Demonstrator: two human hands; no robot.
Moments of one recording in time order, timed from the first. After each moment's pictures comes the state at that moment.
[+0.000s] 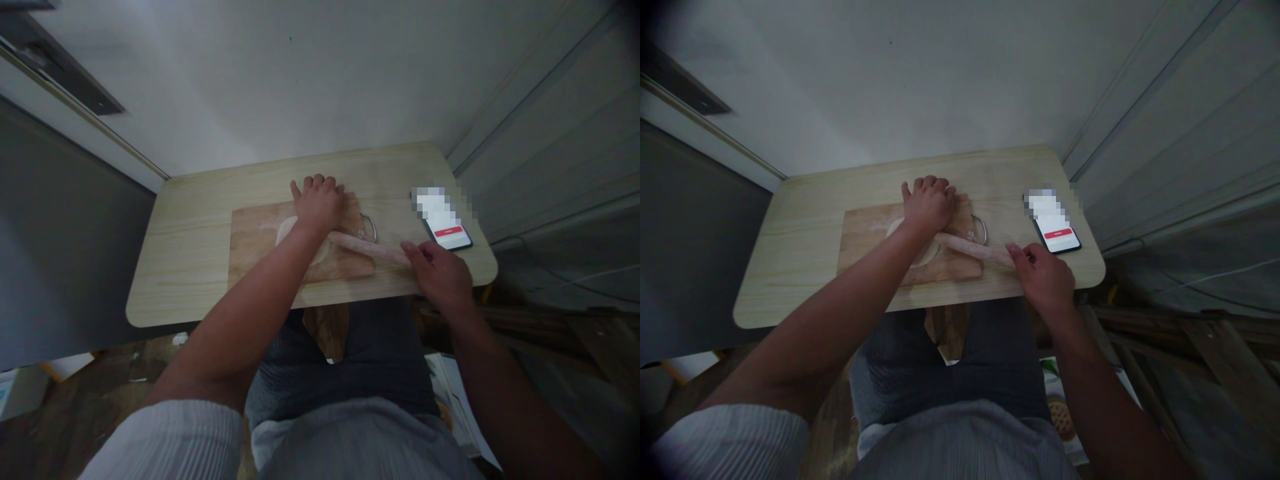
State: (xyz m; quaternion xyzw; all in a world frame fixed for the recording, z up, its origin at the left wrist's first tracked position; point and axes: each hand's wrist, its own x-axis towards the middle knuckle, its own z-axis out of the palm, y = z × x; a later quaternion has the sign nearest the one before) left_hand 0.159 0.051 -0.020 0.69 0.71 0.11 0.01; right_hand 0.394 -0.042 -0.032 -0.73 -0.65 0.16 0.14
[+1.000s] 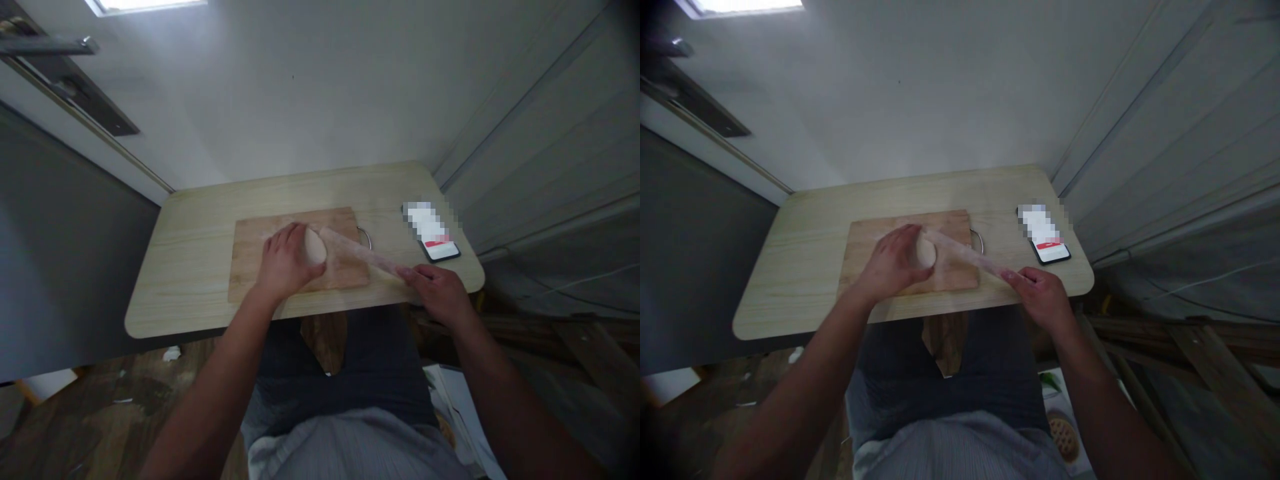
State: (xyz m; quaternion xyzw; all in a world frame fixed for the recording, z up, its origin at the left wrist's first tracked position) left_hand 0.099 -0.052 -0.018 0.72 0.67 0.17 0.10; right_hand 0.406 -0.056 -0.022 -0.67 -0.64 0.31 0.20
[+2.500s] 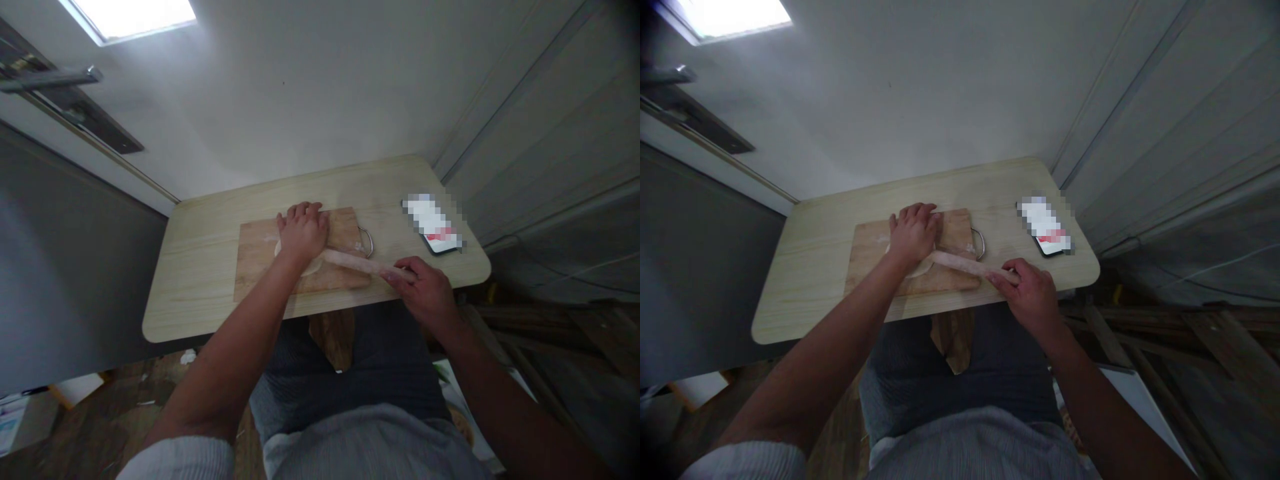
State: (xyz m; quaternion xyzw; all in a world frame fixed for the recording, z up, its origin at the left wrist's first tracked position) left_hand 0.128 0.009 -0.012 0.69 0.71 0.12 0.05; right_hand 0.383 -0.070 -0.042 -0.62 -0.71 0.20 0.26
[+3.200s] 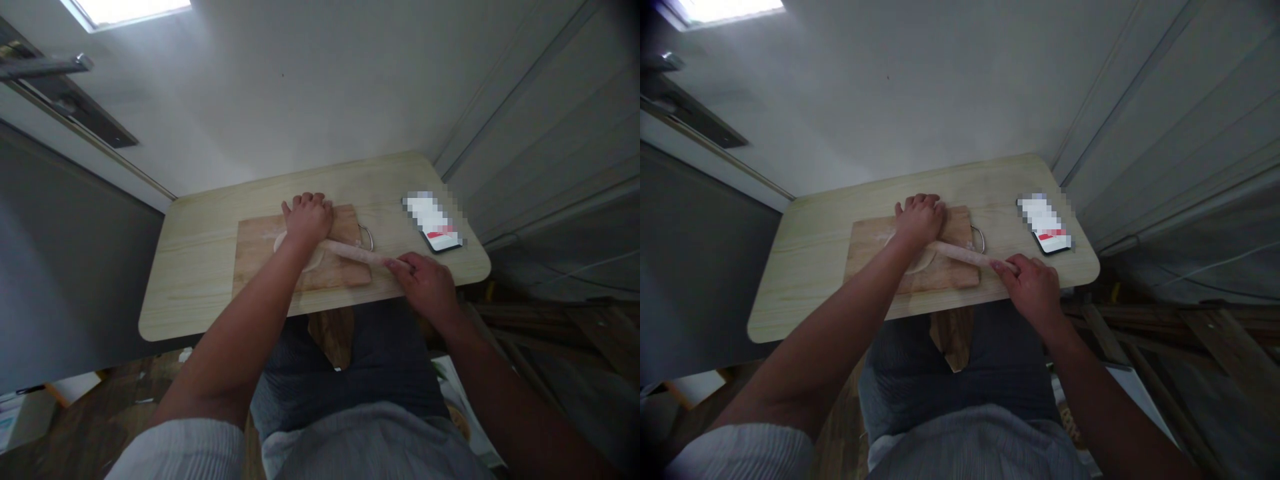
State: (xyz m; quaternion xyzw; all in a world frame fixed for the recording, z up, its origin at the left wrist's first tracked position) left_hand 0.137 0.041 -0.020 0.69 0.71 0.11 0.03; right_hand 0.385 -0.060 -0.042 -0.65 -0.72 0.14 0.20
